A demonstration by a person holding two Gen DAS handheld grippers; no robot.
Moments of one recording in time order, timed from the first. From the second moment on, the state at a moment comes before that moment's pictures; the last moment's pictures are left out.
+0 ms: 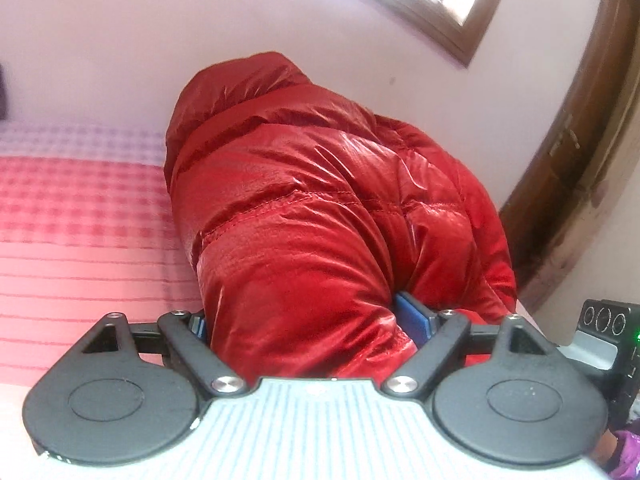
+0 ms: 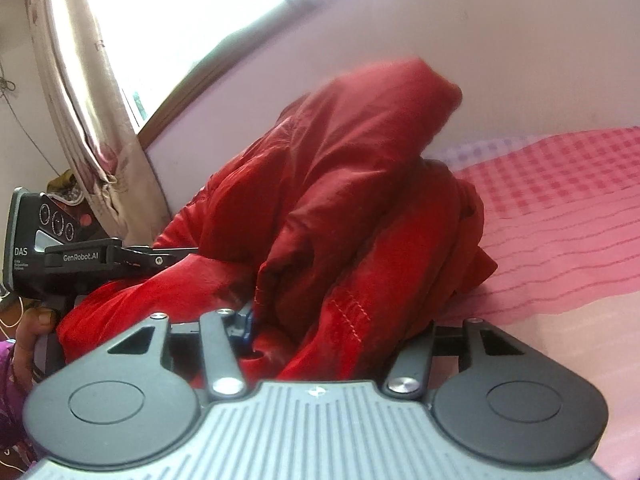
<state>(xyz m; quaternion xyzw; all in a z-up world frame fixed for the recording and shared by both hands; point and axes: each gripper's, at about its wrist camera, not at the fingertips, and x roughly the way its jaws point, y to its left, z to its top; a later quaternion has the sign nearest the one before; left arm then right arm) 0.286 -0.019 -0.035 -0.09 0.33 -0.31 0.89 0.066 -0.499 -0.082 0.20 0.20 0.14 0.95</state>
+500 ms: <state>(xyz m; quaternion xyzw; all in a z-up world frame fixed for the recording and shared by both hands) 0.271 0.029 -0.020 -0.10 0.30 -0.22 0.92 0.099 -0.405 -0.062 0.18 0.20 0.21 0.94</state>
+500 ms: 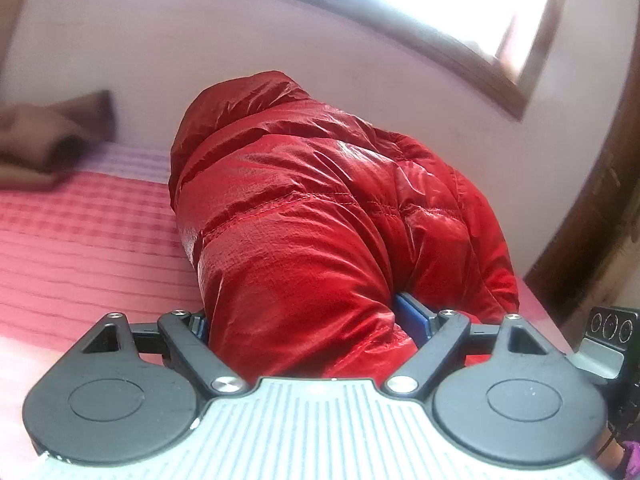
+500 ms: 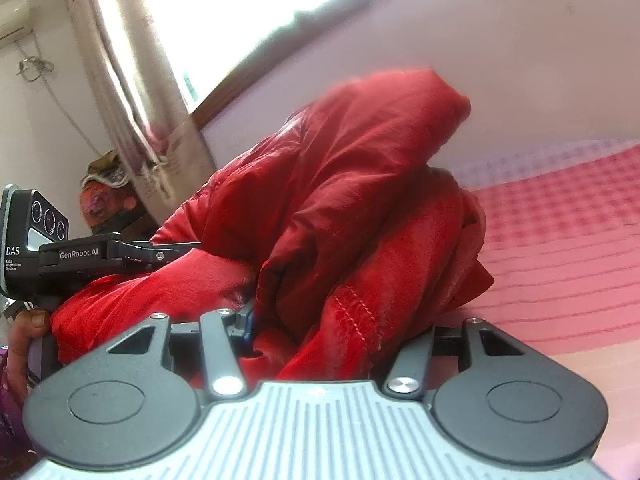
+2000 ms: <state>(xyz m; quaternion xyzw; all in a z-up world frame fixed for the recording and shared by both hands) 0.252 0.084 -0.056 -0.16 0.30 -0.07 0.94 0.175 -0.238 -0.074 0.11 0.26 0.33 0.90</state>
